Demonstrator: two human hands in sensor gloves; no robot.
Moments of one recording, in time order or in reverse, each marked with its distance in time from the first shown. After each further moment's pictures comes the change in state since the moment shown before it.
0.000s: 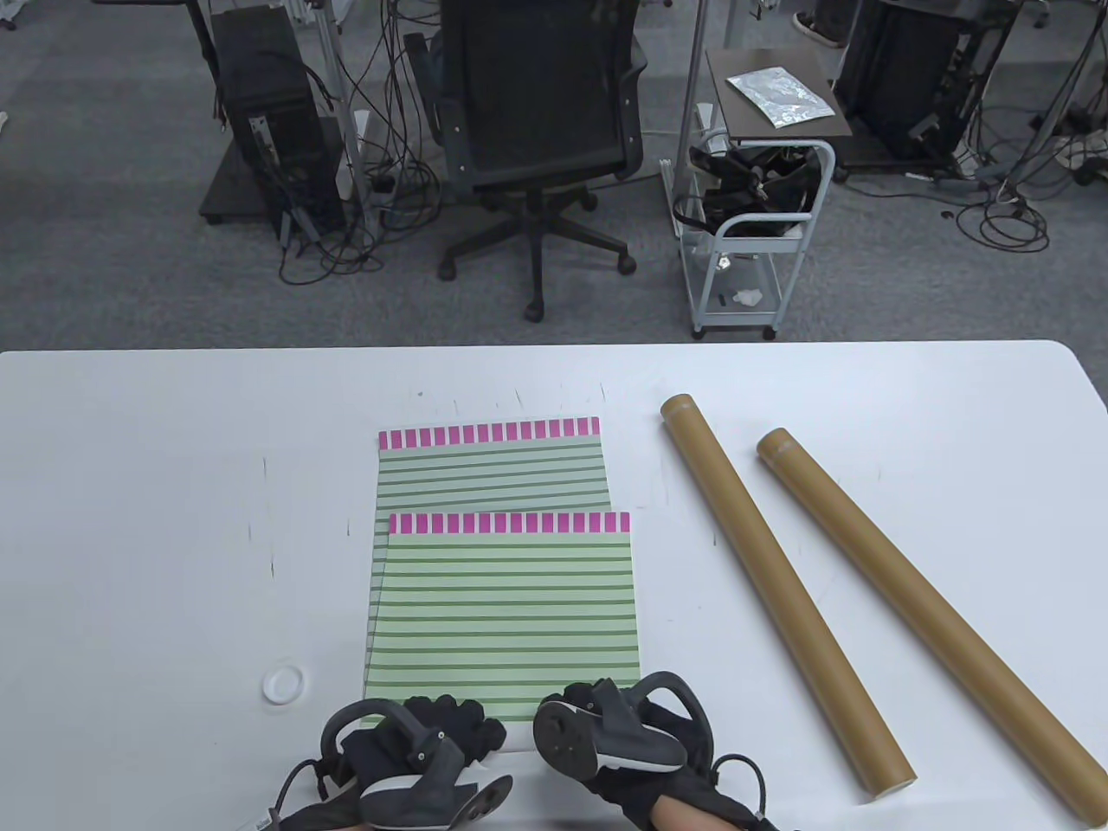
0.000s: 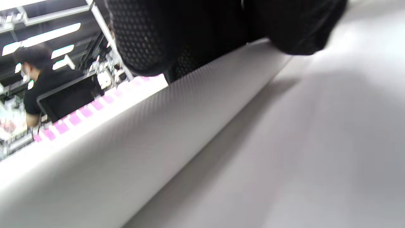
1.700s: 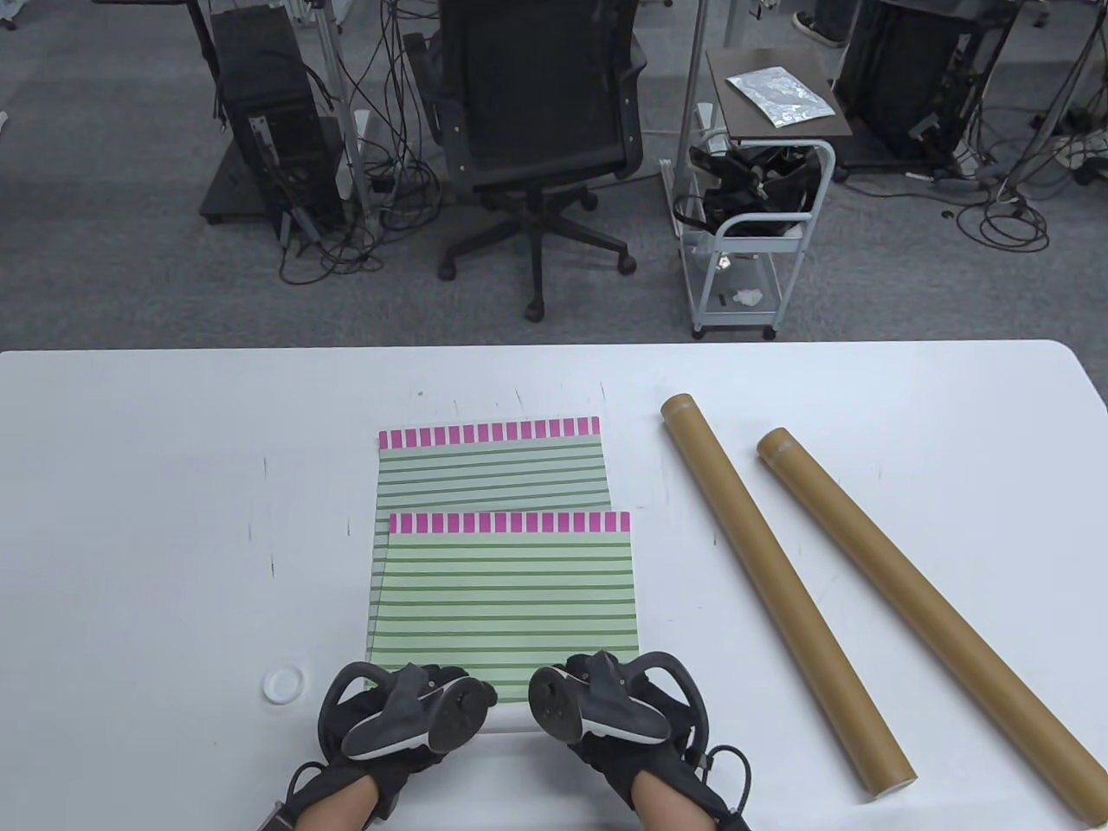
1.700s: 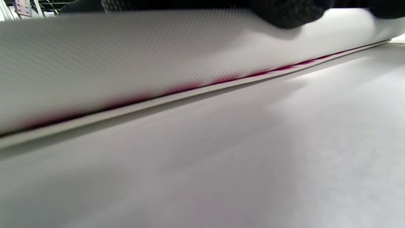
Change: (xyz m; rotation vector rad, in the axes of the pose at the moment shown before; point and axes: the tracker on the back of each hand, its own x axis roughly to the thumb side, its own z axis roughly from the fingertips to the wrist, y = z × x) left_hand -0.036 -0.018 -0.014 -0.070 0.157 0.311; right_hand -0.010 0.008 -0.021 -0.041 0.106 -0.045
